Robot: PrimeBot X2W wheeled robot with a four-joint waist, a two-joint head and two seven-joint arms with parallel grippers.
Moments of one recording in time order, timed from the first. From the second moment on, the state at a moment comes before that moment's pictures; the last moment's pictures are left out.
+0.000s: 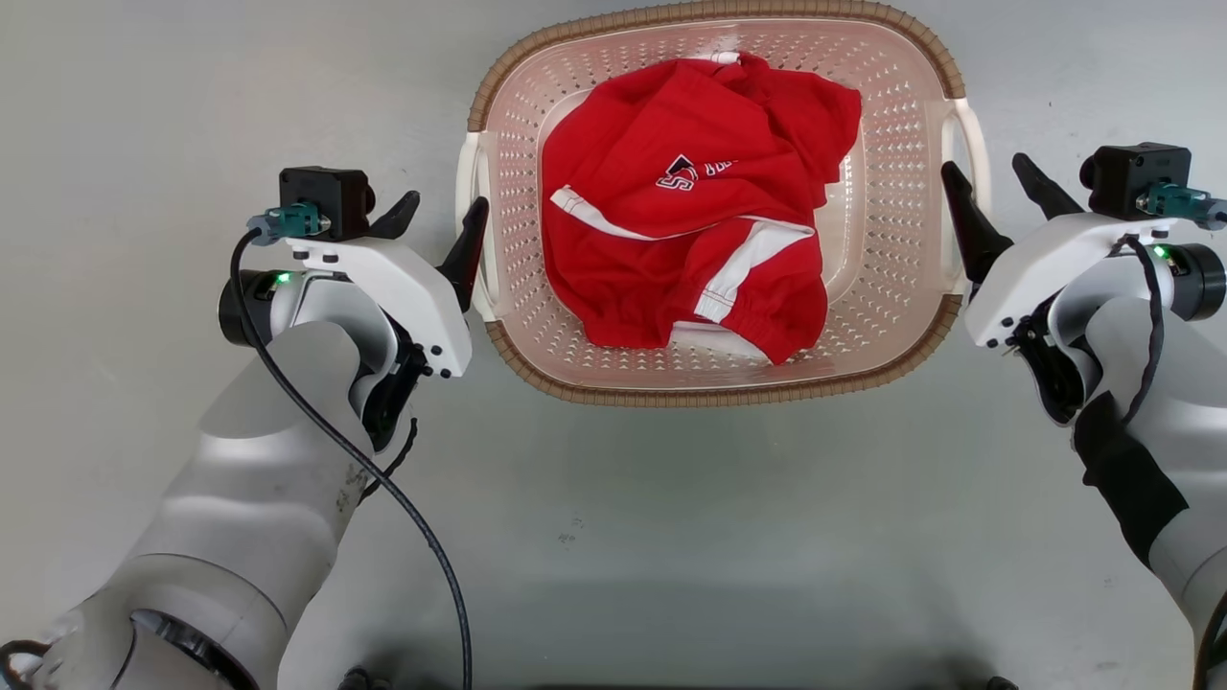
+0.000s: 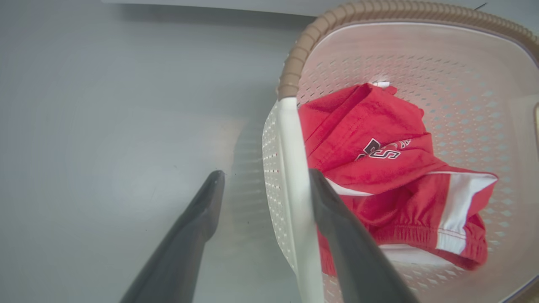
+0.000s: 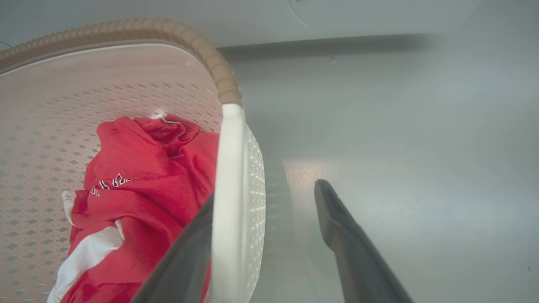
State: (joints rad) left arm -1.05 0.13 -0.93 1.18 -1.02 -0.14 -0.19; right arm -0.95 -0.04 0.78 1.09 0.85 0.13 -0.25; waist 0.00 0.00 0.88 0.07
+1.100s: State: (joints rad) left arm -1.04 0.16 -1.04 1.12 -1.15 -0.14 -0.25; right arm -0.93 -0.05 0.83 1.09 0.88 0.13 -0.25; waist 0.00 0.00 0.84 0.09
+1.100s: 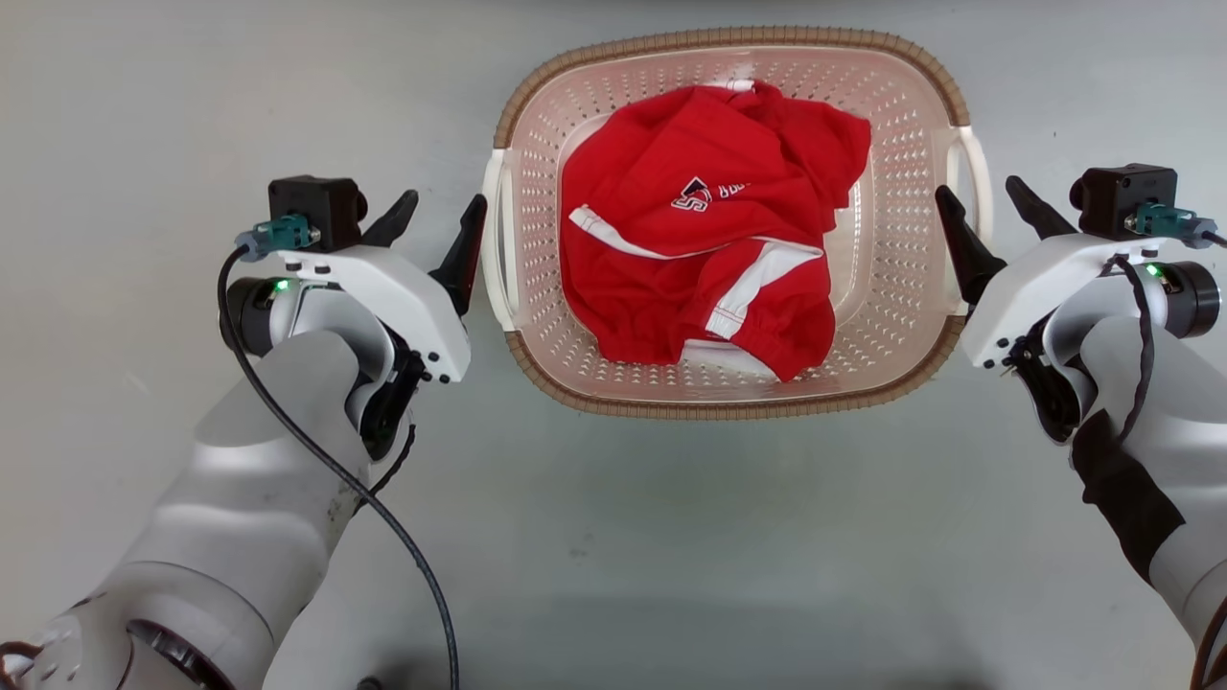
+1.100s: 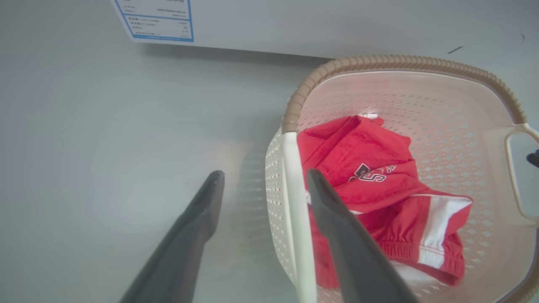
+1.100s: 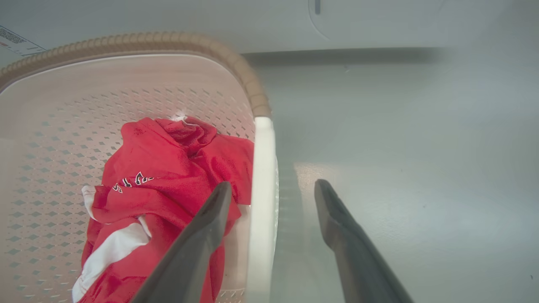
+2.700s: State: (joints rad) left arm -0.43 0.31 -0.54 0.78 -0.84 0.03 -0.25; right arm -0.47 -0.06 0.55 0.72 0.71 0.13 -0.25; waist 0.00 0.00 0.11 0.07
